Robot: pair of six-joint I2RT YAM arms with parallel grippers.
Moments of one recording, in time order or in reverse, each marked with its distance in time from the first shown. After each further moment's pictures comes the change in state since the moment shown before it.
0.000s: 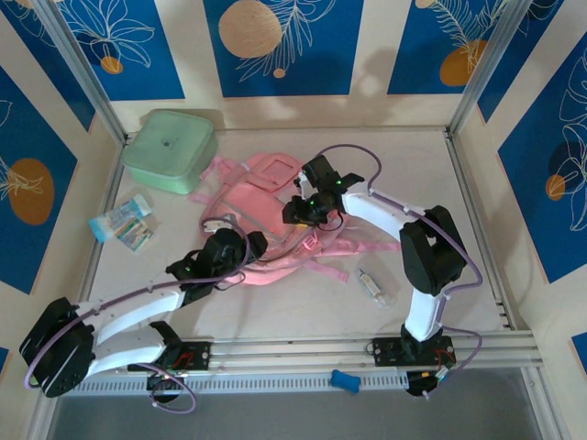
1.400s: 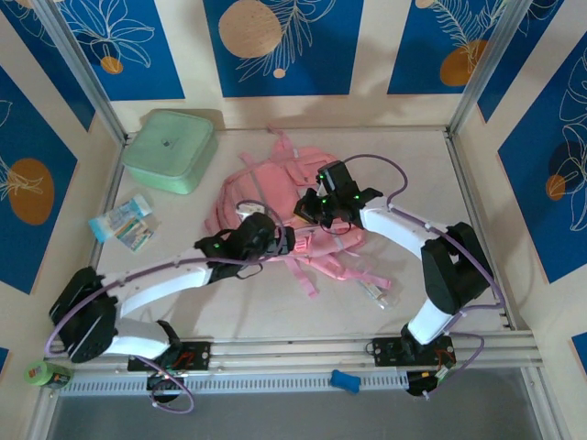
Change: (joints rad) left arm -0.130 0.261 0.352 -0.308 -0.138 0.205; right arm -0.022 -0.192 -0.229 0.294 0.050 0.443
